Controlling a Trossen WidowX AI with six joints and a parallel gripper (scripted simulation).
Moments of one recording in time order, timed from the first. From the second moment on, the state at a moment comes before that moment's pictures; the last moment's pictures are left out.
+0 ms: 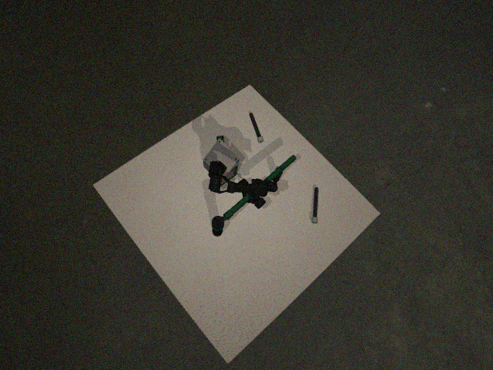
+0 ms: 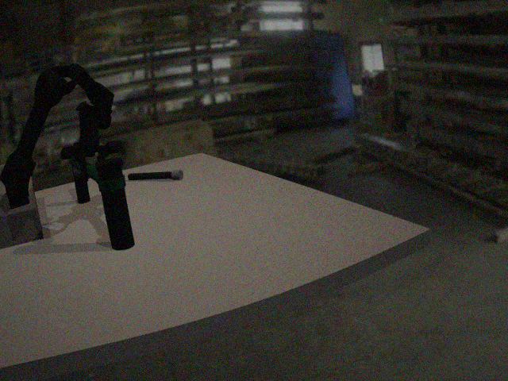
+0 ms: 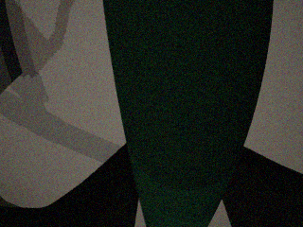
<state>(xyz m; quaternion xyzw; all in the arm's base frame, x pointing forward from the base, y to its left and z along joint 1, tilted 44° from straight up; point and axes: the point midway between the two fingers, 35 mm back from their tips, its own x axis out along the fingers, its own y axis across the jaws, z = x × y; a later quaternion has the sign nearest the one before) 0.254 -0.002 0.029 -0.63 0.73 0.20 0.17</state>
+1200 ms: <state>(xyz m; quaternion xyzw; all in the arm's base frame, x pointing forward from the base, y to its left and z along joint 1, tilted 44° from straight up) 0.254 -0.003 0.029 -0.63 0.73 0.20 0.17</state>
